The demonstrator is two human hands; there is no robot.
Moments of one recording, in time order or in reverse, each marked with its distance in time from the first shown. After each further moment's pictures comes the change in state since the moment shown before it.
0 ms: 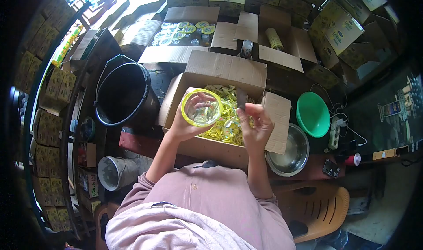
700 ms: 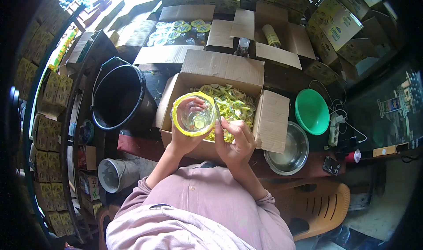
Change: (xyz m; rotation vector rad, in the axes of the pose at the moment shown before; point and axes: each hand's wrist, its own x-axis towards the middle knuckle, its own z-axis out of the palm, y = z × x) left_hand -0.017 0.005 0.020 0.092 0.220 0.049; right_hand -0.022 -0.014 0.027 -0.487 0.016 -0.453
